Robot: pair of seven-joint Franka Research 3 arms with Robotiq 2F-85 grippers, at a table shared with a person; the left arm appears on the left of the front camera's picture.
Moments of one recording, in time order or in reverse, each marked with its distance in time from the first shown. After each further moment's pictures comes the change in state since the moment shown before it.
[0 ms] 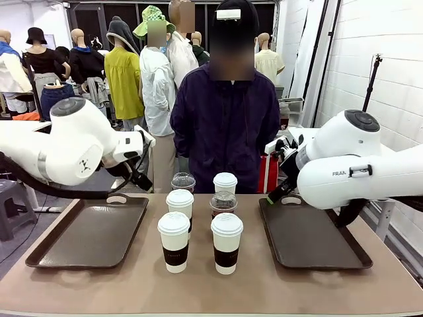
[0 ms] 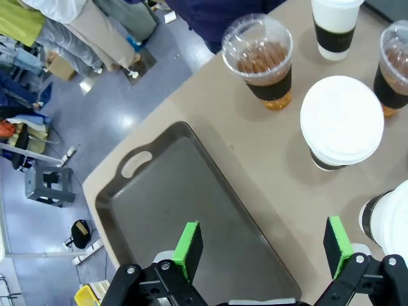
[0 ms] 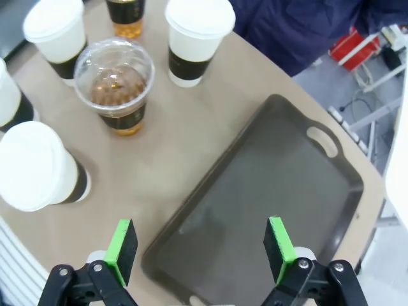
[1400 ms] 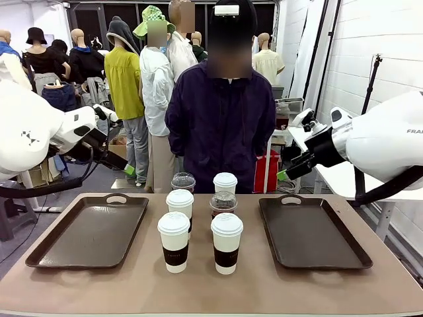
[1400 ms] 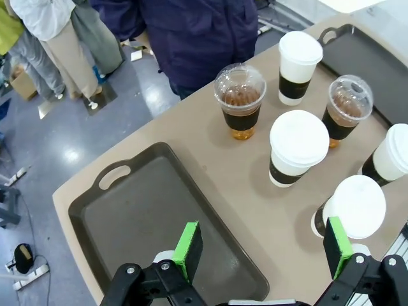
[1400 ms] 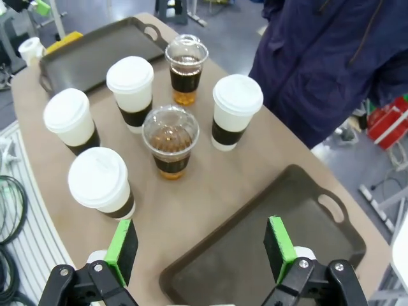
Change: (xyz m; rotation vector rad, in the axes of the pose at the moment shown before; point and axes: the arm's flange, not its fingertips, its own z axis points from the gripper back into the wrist) left arm -0.039 0.054 0.068 -0.246 -0.203 0.123; right arm -0.008 -0.045 0.067 0.217 -0.292 0.079
